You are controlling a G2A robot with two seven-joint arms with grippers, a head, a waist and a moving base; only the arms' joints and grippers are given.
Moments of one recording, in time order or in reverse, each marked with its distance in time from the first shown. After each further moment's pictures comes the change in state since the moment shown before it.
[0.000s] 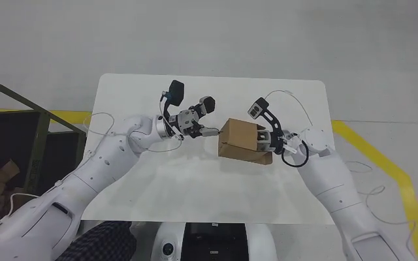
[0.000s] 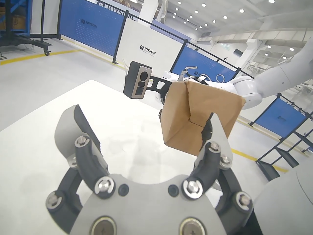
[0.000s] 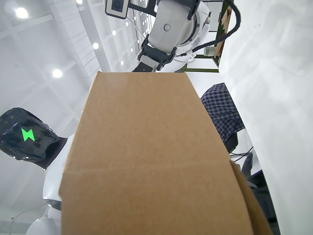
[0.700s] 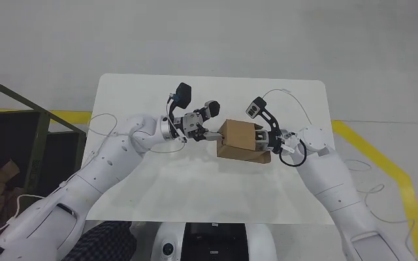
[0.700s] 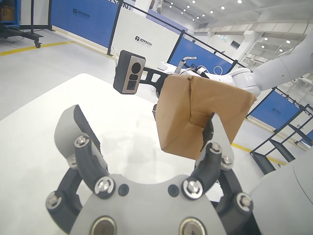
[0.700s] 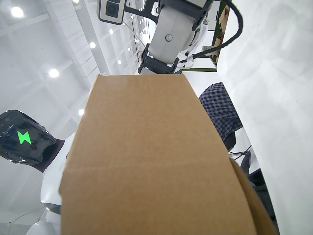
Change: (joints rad) left arm 0.024 -0.033 -0.045 -0.009 -0.003 -0.011 -0.117; right arm 0.006 -0.003 -0.008 -0.010 -0.019 0.009 -0.011
